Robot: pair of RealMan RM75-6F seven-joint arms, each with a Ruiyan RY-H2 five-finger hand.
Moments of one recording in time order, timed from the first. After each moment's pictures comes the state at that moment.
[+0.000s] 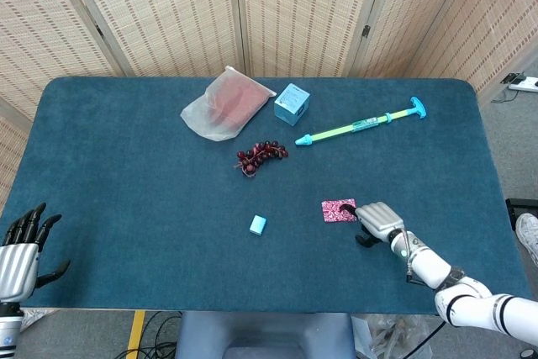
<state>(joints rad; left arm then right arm) -0.08 -1.21 -0.05 -1.52 1.46 1.48 0.09 0.68 -1.31 0.05 -1.45 -1.19 0.57 -0.06</state>
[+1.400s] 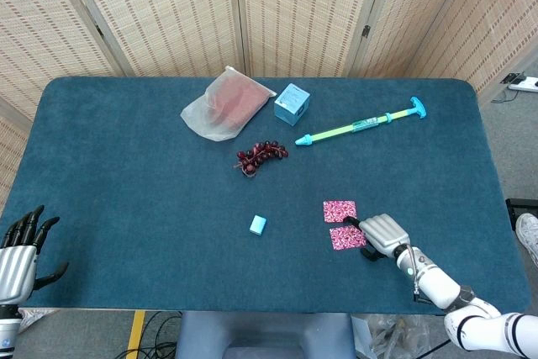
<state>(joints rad) -0.08 -1.21 -0.04 -1.49 1.47 1.48 0.06 0.63 -1.29 -0.03 -1.55 -1.21 0.70 -0.16</state>
